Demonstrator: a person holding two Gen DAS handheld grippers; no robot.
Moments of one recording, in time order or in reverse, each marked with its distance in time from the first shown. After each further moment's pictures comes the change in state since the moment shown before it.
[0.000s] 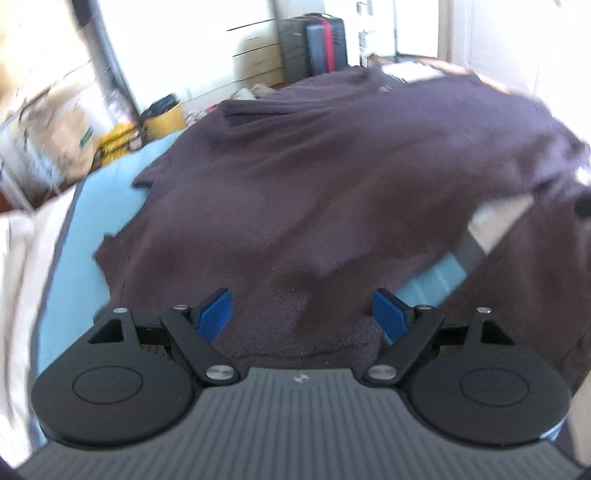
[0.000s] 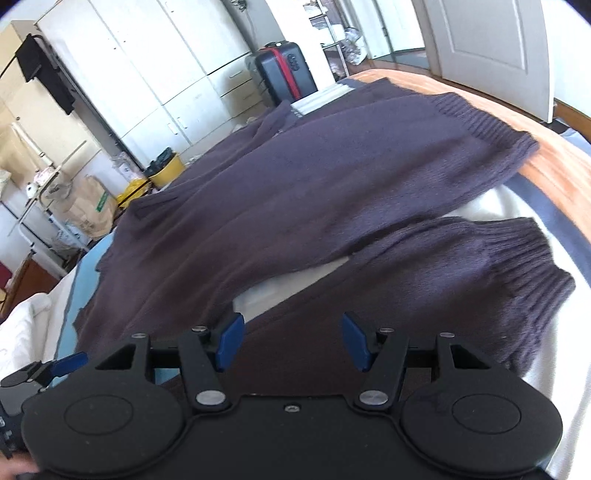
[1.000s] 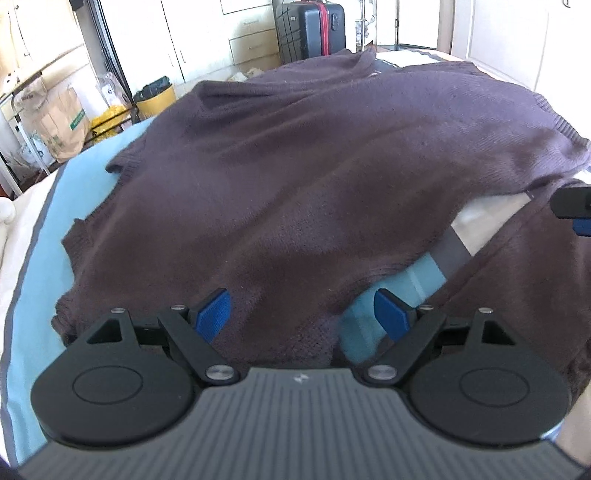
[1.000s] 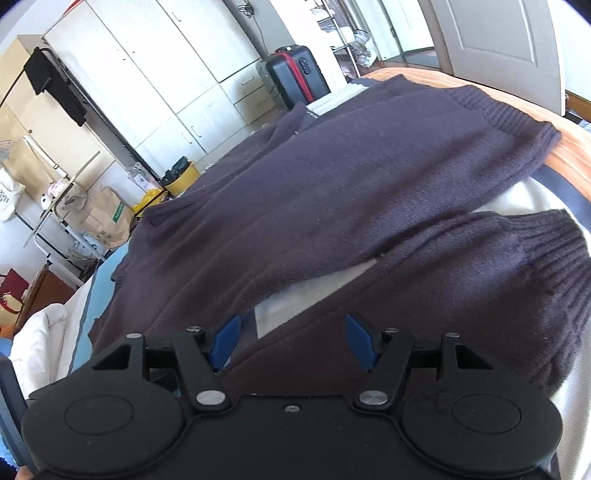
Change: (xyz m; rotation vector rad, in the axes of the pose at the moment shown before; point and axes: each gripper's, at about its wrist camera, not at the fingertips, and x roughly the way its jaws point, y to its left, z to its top) left arm 0.030 -0.030 0.004 -0.014 0.059 -0.038; right arm 0.019 0.006 -0.002 0.036 -0.029 0.075
